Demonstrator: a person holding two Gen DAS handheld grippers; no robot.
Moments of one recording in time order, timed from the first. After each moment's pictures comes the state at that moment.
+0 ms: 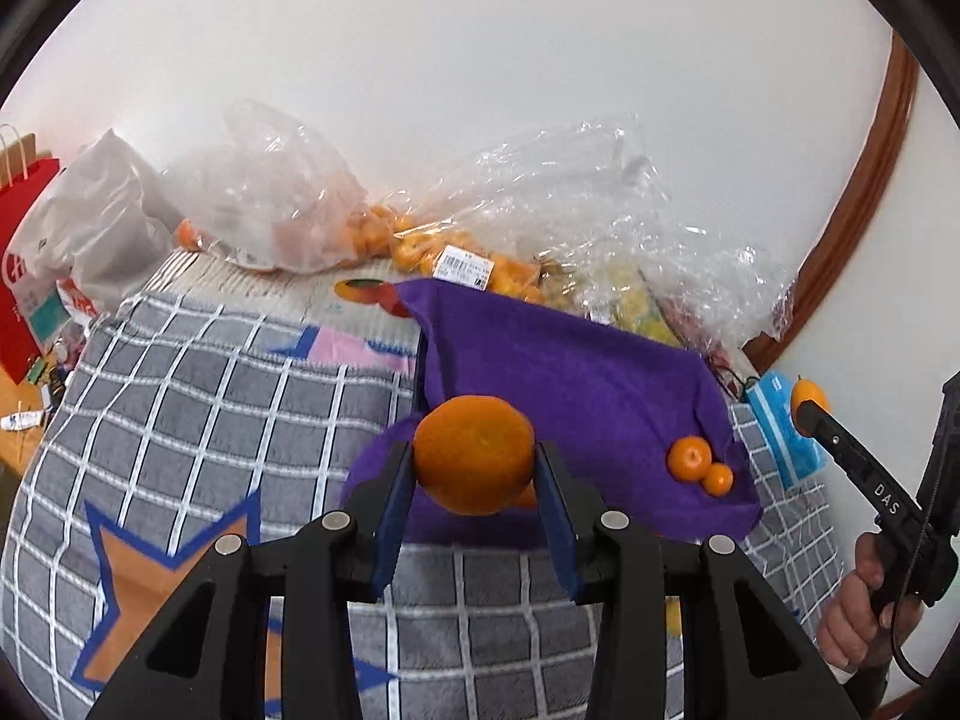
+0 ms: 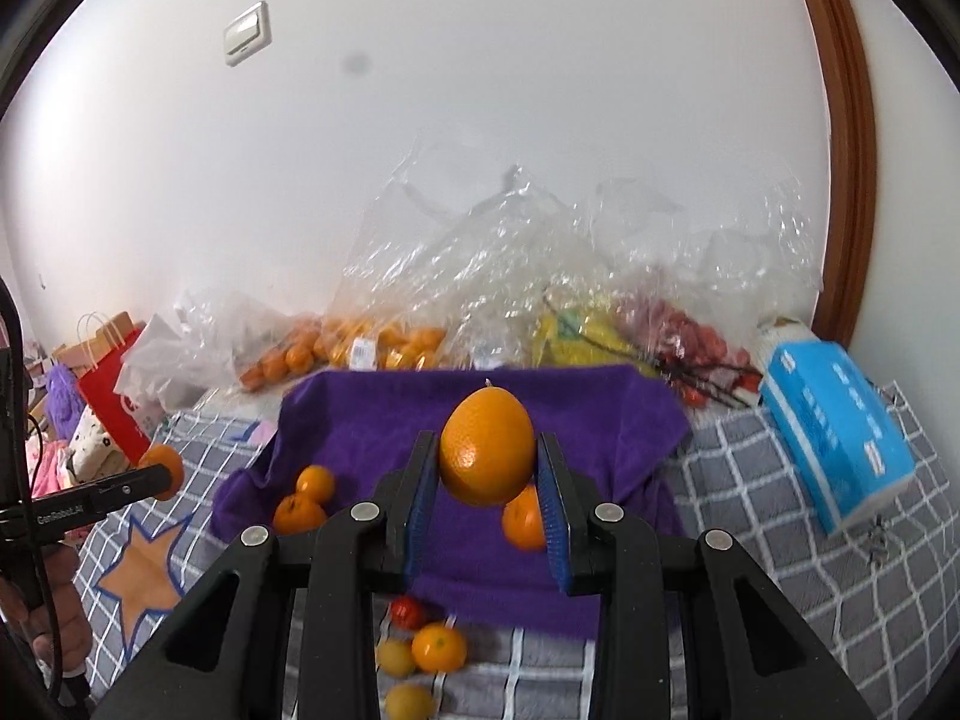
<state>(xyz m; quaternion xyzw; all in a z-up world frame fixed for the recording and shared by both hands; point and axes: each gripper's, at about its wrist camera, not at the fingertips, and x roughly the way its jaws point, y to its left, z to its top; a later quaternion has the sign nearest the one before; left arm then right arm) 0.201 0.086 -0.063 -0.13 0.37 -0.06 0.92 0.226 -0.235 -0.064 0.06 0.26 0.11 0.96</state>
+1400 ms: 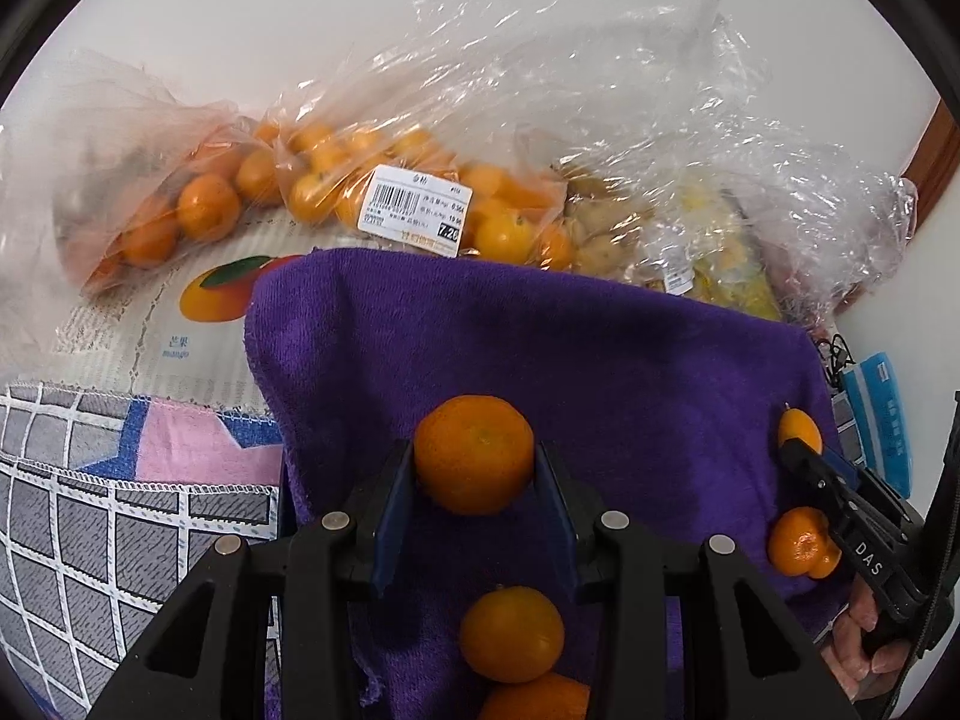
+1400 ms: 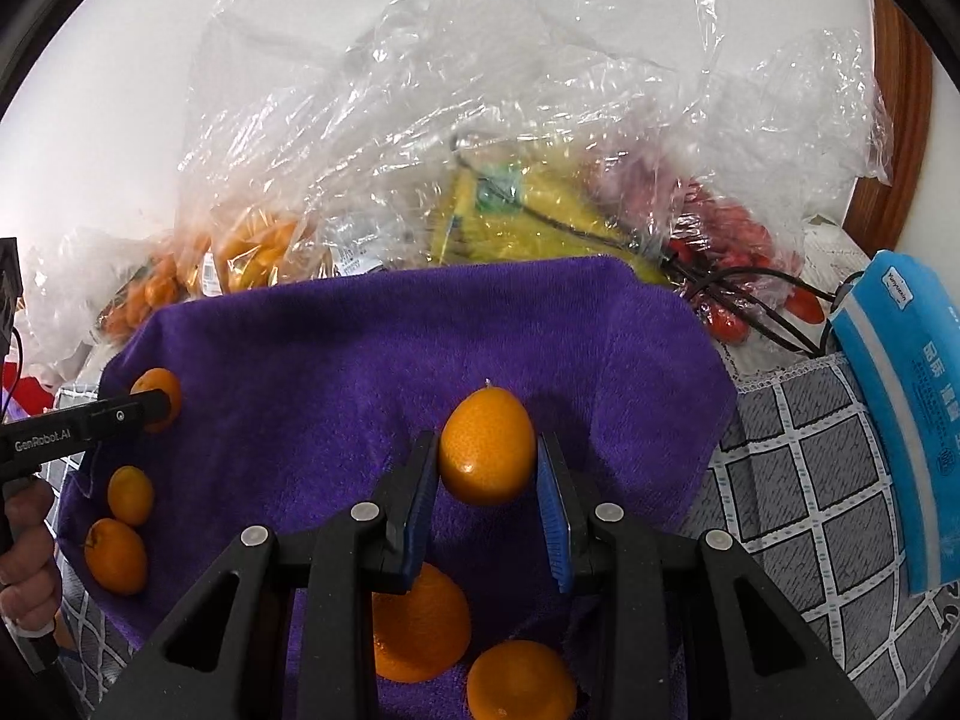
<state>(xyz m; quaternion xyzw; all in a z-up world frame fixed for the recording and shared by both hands) 0.363 0.035 -0.143 -0.08 0.49 -0.06 0.86 0.355 -0.243 -0.163 0.06 0.40 0.07 0.91</state>
